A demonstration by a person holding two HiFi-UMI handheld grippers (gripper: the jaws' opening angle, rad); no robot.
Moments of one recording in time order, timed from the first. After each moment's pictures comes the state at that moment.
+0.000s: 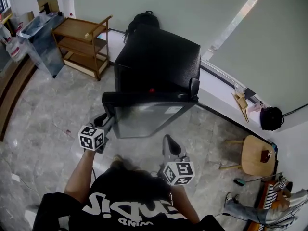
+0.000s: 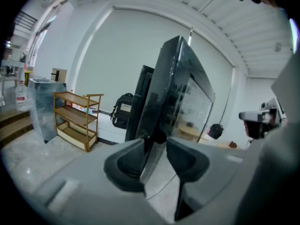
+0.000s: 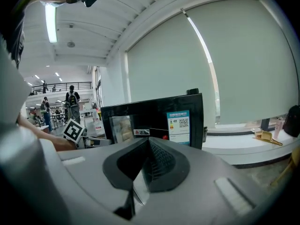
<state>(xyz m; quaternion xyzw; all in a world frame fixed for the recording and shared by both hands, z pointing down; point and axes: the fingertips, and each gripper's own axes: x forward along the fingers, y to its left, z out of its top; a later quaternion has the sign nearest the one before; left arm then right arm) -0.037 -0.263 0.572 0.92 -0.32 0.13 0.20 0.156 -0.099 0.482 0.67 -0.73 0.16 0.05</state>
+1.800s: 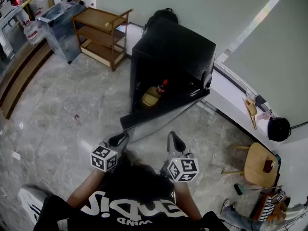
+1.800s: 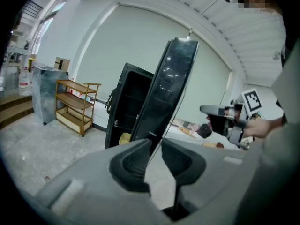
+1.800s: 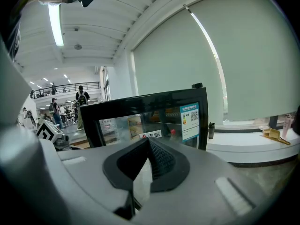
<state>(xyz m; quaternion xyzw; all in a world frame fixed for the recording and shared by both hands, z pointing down) -0.037 -0.079 0.571 0.91 -0.30 0.13 0.25 0.134 -0.055 0.493 0.63 -0.76 0.17 0.05</state>
